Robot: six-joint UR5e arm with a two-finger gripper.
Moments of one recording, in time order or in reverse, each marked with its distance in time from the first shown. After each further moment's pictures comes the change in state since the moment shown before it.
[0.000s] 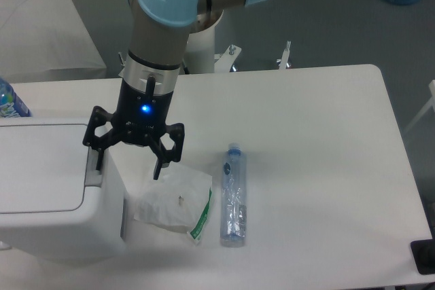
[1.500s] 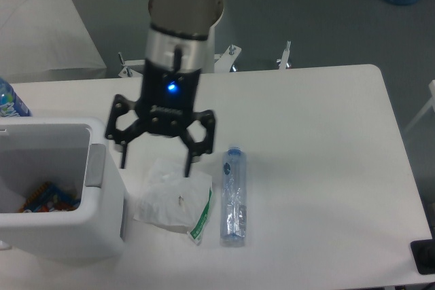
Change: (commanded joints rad) arm 0.147 0.000 0.193 -0.006 0.124 0.116
